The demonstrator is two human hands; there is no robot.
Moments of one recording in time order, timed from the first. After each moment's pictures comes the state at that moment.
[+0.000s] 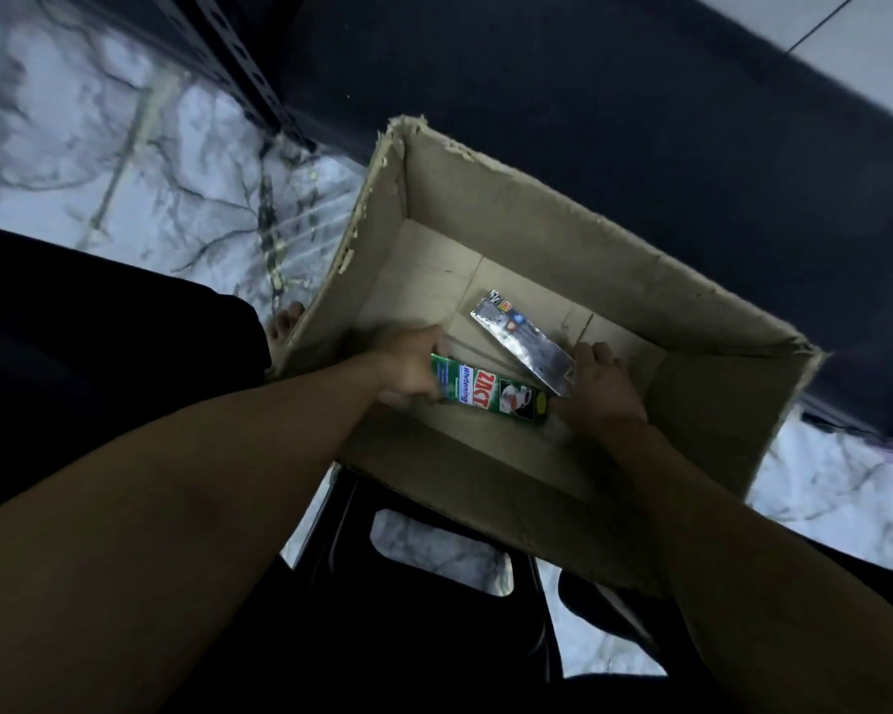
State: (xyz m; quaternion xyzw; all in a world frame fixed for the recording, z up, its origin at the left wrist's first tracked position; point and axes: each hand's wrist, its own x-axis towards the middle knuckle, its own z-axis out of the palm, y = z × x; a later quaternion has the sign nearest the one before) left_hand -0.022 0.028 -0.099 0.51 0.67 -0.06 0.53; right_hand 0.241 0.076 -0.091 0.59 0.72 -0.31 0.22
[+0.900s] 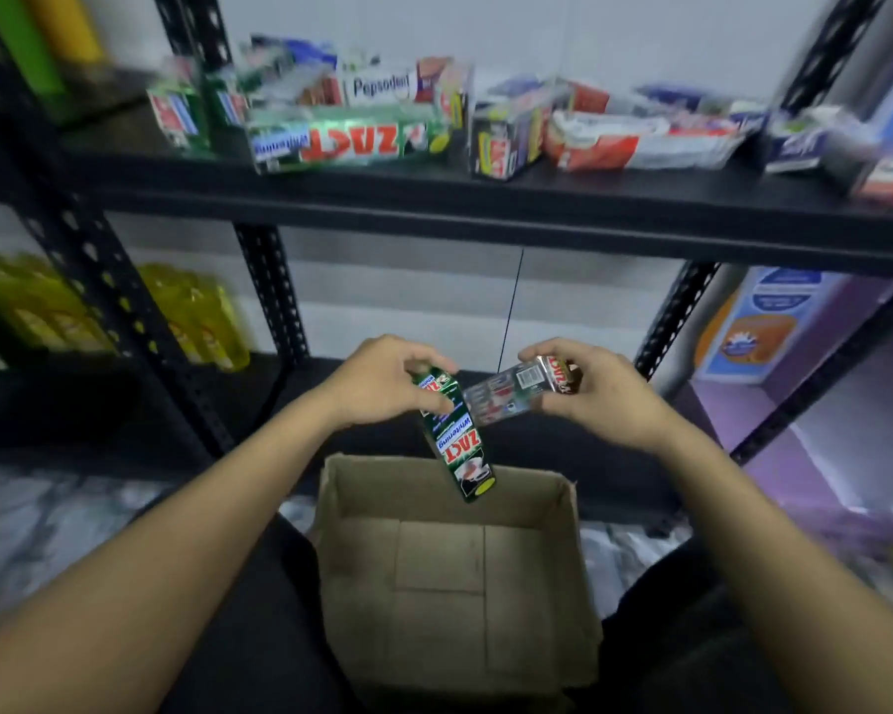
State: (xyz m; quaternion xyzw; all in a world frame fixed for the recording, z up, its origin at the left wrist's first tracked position) left_hand 0.015 0.078 0.317 0.73 0.52 0.22 0.38; right_hand 0.283 0.041 0.330 0.55 0.75 -0.26 -0.27
